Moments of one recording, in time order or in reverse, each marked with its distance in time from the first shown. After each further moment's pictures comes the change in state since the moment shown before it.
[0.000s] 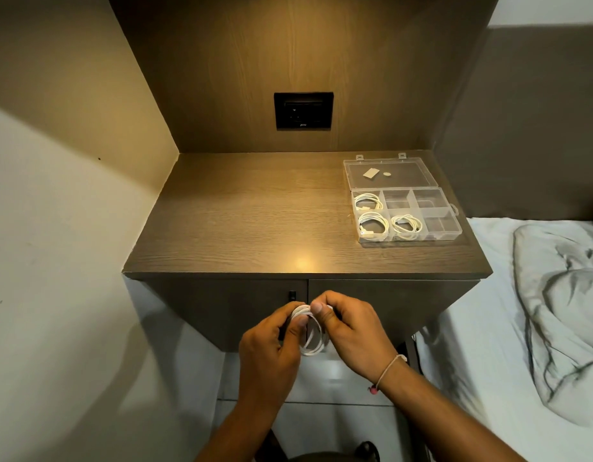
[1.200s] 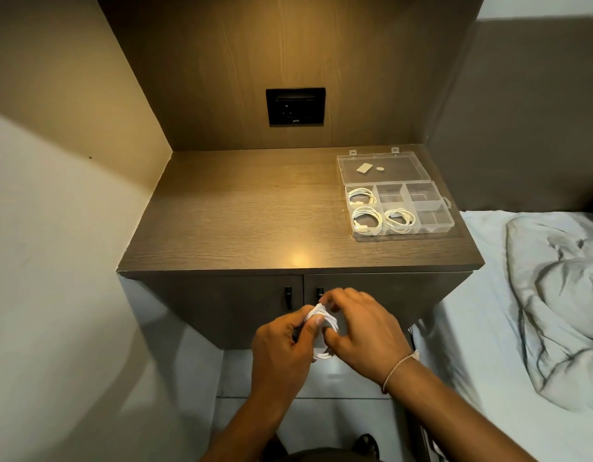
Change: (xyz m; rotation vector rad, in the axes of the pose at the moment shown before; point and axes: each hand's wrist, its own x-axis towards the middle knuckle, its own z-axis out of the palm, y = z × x) left_hand -0.008 0.008 0.016 -0.018 -0.121 -0.094; right_hand -0.015 0.013 -0.016 -0.536 -0.023 -0.031
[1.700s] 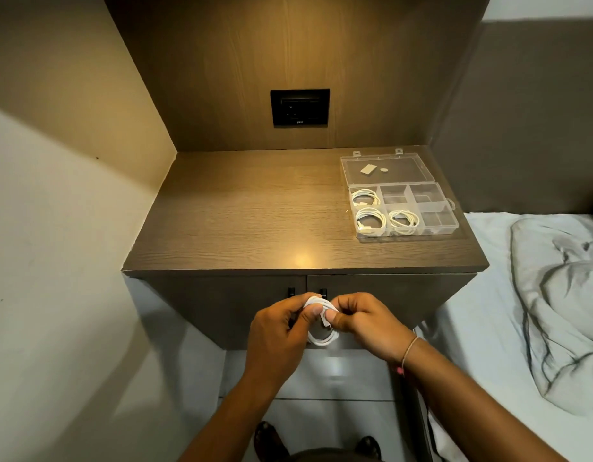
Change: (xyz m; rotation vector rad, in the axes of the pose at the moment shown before) left_hand 0.021 -0.004 -0.011 -0.025 -0.046 0.060; right_hand 0.016 -0.002 -0.014 0.712 -0.313 0.248
